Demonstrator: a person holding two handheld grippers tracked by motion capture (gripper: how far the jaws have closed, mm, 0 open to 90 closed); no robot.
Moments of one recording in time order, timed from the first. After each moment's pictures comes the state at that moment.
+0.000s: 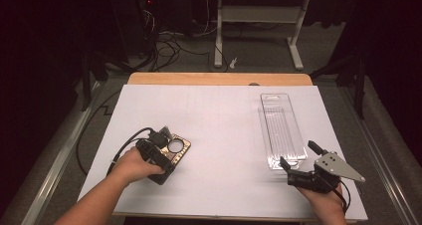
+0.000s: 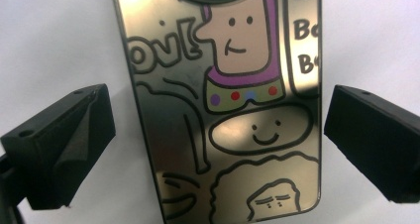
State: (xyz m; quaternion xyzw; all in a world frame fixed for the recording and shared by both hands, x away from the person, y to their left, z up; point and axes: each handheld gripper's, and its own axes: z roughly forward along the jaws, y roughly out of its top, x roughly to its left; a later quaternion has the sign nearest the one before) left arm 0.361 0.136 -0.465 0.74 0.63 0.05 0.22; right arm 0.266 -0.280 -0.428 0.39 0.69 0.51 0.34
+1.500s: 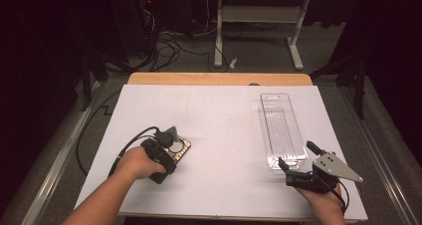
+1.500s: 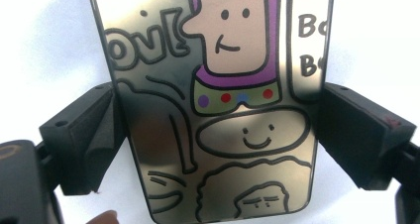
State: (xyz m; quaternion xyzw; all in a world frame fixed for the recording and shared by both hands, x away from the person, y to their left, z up) left arm 0.367 0.125 -0.470 0.76 0.63 0.06 0.16; right arm 0.265 -0.277 -0.428 0.39 0.69 0.50 0.34
